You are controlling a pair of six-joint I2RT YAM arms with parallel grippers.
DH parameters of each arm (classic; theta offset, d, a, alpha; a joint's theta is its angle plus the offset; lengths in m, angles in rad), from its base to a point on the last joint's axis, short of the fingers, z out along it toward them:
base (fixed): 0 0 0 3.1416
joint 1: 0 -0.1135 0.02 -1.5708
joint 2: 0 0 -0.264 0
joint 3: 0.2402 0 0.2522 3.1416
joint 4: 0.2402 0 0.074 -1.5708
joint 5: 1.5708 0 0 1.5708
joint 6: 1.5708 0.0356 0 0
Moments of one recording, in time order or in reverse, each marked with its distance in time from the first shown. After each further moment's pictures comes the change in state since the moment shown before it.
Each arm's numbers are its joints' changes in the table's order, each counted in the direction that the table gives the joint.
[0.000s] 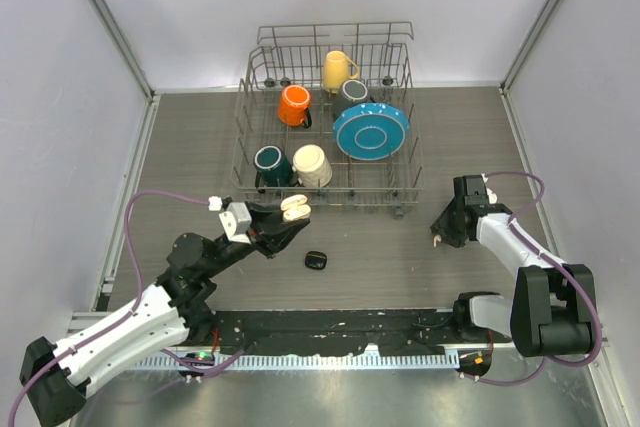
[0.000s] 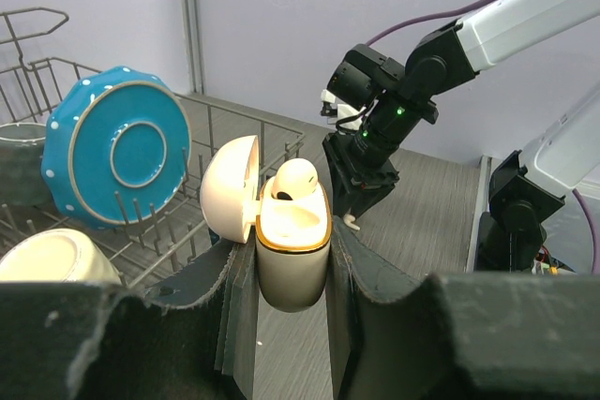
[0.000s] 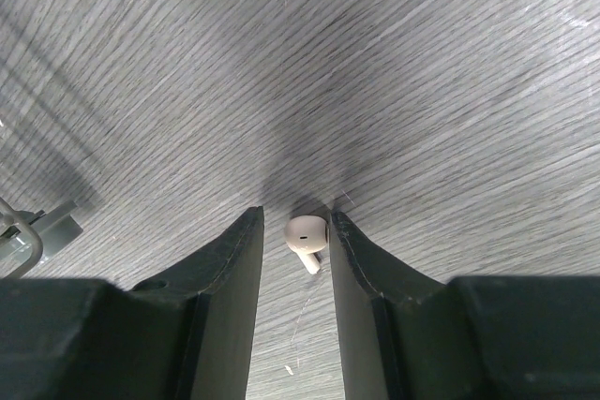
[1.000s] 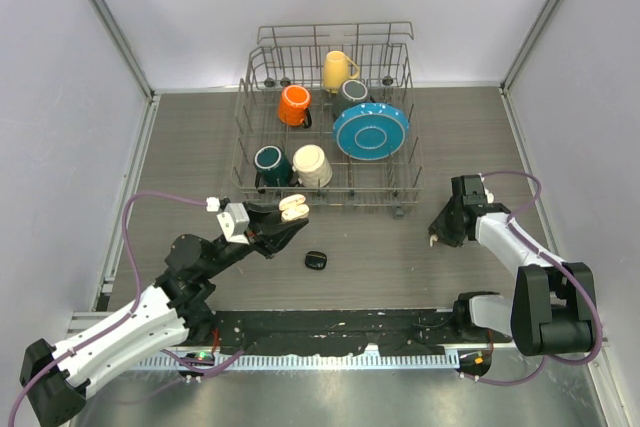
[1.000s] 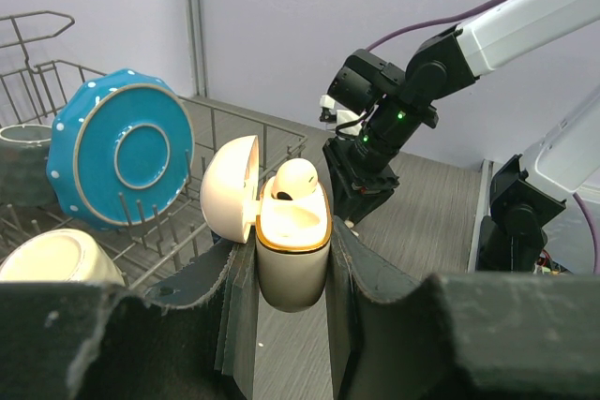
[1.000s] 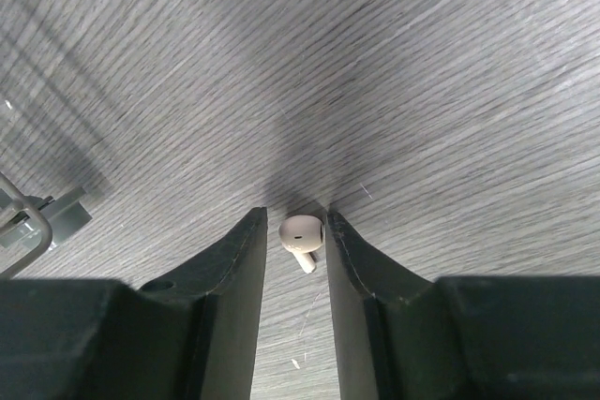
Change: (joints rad) left arm 0.000 0.016 -0.005 0.006 -0.009 -0.002; right arm -0.013 -0.007 0.002 0.001 -0.016 -0.002
